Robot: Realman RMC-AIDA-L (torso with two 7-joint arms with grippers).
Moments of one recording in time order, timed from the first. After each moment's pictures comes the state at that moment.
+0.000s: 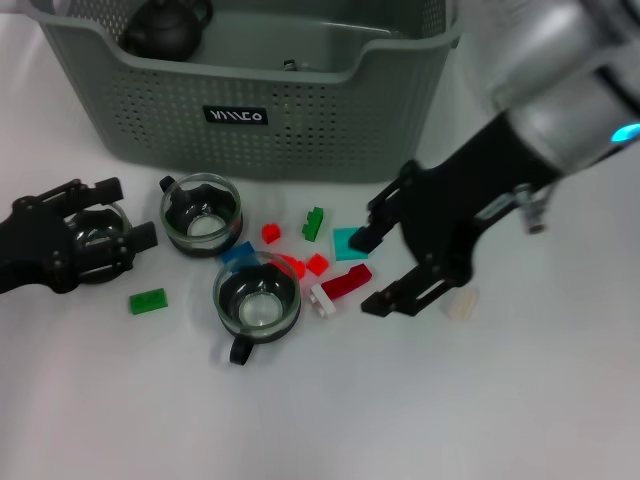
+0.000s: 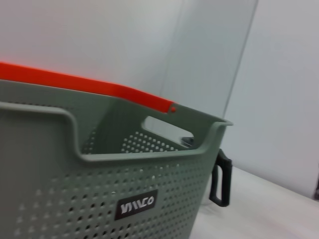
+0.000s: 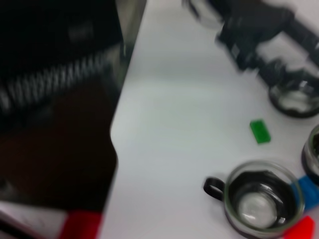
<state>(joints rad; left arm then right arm) -0.28 -2.05 0.28 0.62 2.07 1.78 -1.17 0.90 2.10 -1.35 -1.16 -2.23 -1.79 1.93</state>
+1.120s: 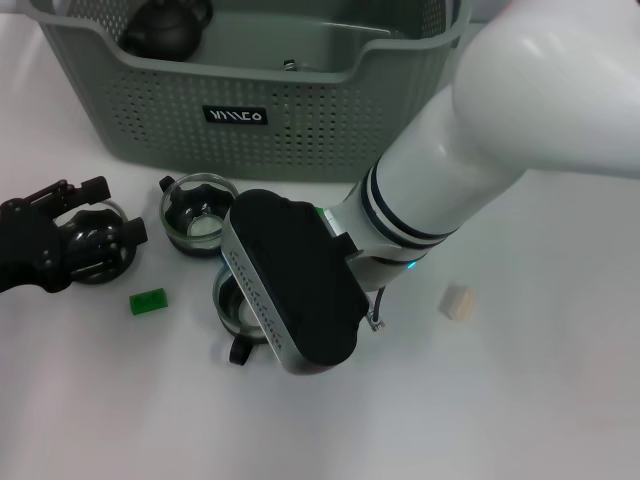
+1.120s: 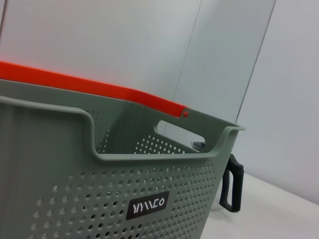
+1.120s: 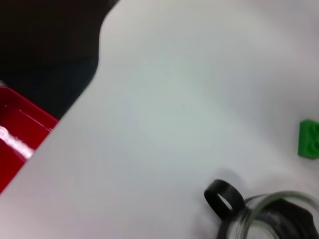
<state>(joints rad) -0.27 -2.05 0.25 0.62 2.07 1.78 -1.17 0.97 2.12 -2.13 -1.10 -2.24 -1.16 1.91</state>
